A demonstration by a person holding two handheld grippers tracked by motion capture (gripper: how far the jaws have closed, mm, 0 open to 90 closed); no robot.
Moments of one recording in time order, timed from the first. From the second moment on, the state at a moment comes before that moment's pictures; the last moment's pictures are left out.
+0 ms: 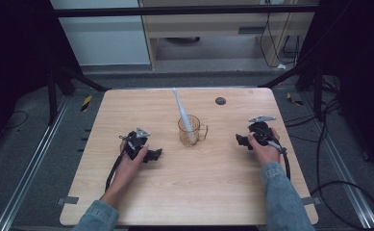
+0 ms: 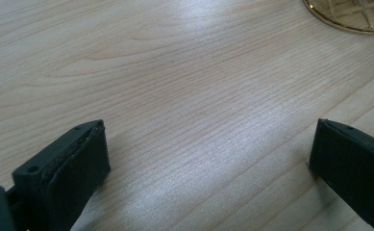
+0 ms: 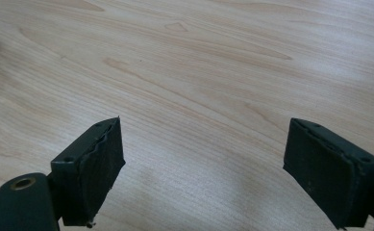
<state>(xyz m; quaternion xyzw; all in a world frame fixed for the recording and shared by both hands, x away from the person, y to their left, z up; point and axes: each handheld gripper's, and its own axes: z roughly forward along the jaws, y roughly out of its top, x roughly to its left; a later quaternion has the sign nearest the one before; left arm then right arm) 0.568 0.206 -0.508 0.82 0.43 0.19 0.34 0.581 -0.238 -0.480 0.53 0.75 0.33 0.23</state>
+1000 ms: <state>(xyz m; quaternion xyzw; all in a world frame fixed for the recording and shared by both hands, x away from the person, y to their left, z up) 0.568 0.206 -0.508 0.82 0.43 0.19 0.34 0.596 -0.249 -0.506 0.57 0.73 0.32 0.22</state>
